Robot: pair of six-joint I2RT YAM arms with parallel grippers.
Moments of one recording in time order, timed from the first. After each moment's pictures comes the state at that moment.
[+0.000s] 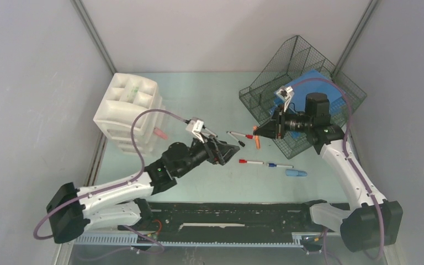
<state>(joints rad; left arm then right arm) -0.98 0.99 0.56 0.41 -0.07 -0.70 0.16 1.14 0.99 -0.40 -1.02 0.07</state>
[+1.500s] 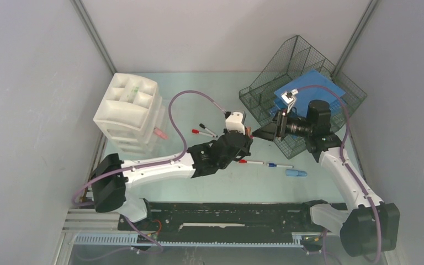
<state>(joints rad) -1.16 1.54 1.15 -0.02 -0.51 -0.67 0.14 1.09 0.82 -0.07 -1.01 0.48</state>
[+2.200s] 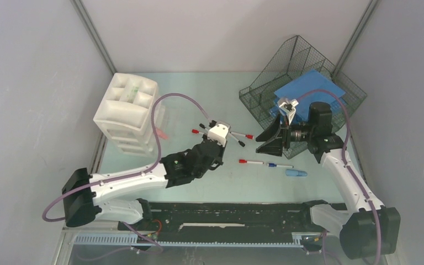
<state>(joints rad) -1.14 1.25 0.87 -0.08 -0.55 -0.29 0.12 1.07 0.82 -0.16 -1.36 0.11</state>
